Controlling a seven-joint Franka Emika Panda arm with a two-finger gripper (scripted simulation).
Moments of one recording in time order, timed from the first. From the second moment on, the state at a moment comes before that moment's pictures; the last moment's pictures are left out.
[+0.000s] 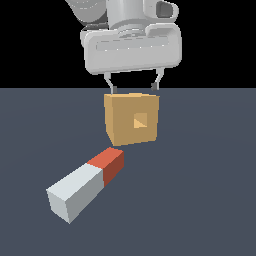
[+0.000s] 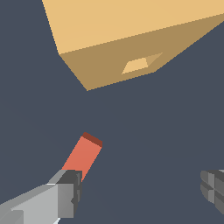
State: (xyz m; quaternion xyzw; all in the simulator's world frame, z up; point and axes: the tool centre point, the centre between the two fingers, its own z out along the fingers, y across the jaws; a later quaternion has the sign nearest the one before) arm 0.015 0.008 0.193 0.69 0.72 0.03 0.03
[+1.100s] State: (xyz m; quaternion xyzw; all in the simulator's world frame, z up) arm -0.061 -0.099 0.101 0.83 0.56 0.01 0.01
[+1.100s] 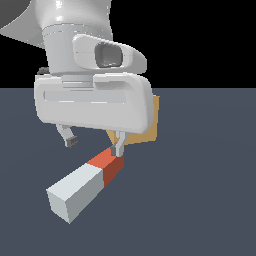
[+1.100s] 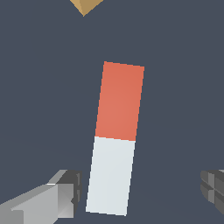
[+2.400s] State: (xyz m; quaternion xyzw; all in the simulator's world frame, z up) arm -0.094 -0.122 0.028 0.86 0.51 0.00 0.00
